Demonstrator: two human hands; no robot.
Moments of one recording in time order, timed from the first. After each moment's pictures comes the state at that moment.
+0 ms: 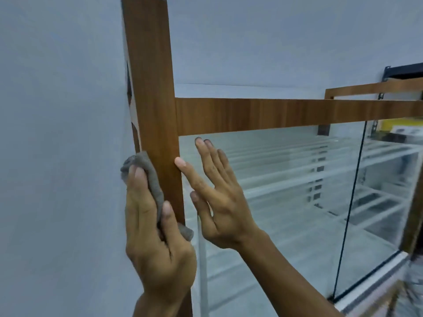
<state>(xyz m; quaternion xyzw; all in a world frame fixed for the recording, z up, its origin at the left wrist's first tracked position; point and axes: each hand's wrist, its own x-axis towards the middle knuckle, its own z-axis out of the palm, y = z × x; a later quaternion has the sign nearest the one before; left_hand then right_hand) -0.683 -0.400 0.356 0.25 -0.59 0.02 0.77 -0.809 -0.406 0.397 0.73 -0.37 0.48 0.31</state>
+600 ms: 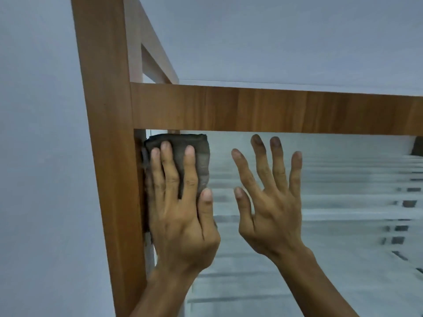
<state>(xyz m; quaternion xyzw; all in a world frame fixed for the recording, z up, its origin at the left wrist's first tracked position) -0.780 -0.437 0.370 0.40 -0.61 0.23 0.65 -0.934 -0.441 0.392 0.68 -0.40 0.46 0.41</state>
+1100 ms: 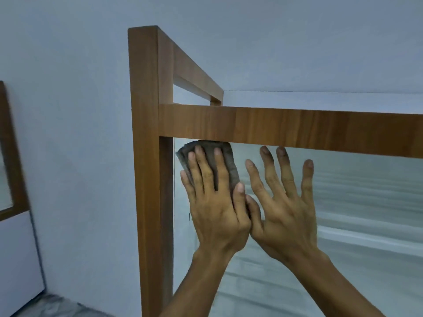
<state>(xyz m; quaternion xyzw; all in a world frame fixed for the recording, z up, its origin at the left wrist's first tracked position) -0.831 -0.440 0.381 0.49 -0.54 0.27 0.63 -0.960 -0.445 0.401 0.72 -0.35 0.43 0.42</state>
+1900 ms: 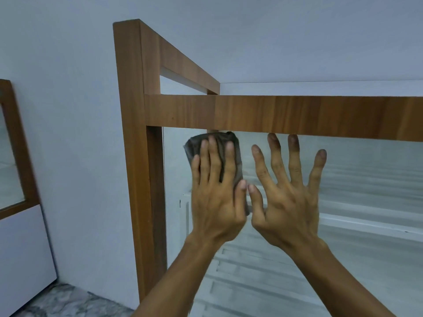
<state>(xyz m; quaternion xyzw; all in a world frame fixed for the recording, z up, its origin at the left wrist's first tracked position) -0.845 -0.440 0.375 0.46 -0.61 0.32 0.57 -0.990 -0.439 0.398 0.70 -0.38 0.44 0.42</state>
